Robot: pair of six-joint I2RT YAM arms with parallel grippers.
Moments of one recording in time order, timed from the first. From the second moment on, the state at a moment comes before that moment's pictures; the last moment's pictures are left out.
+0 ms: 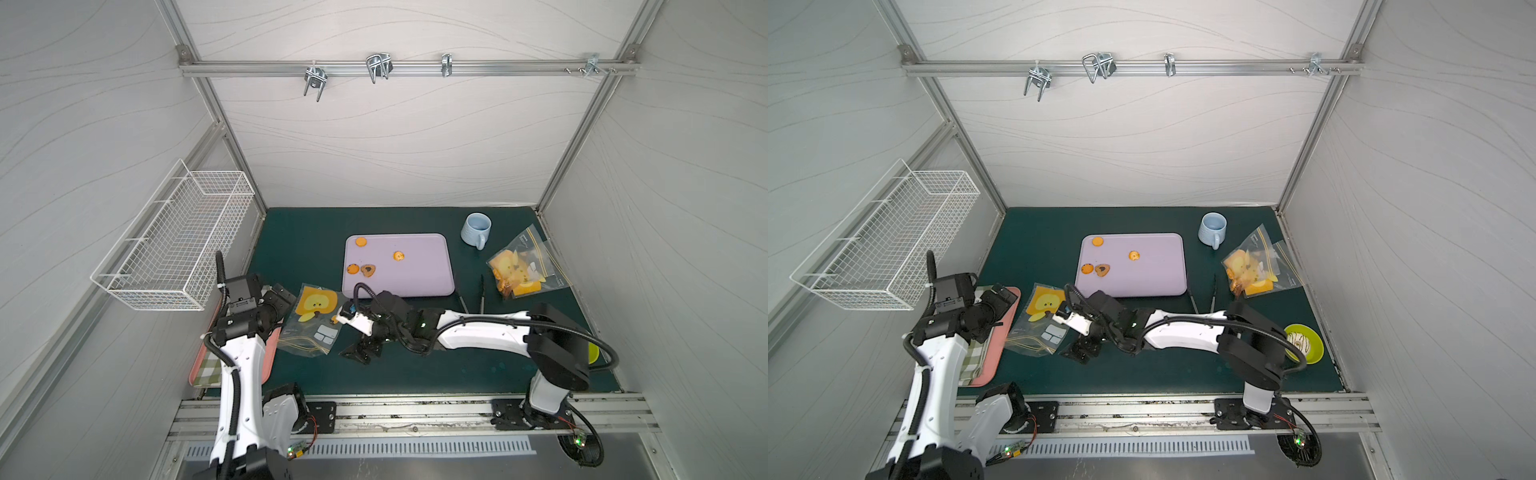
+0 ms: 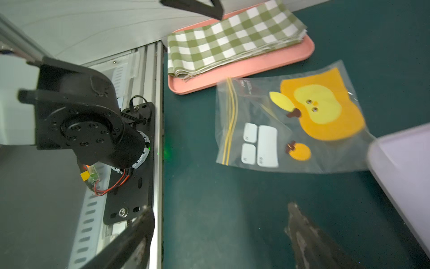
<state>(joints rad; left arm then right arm) 0.39 0.90 0.80 -0.89 0.15 -0.67 1.26 1.82 1.17 0.06 -0.28 -0.04</state>
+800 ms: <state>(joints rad) 0.50 0.95 0.90 -0.97 0.32 -0.60 1.31 2.27 1.62 0.04 -0.15 -0.06</state>
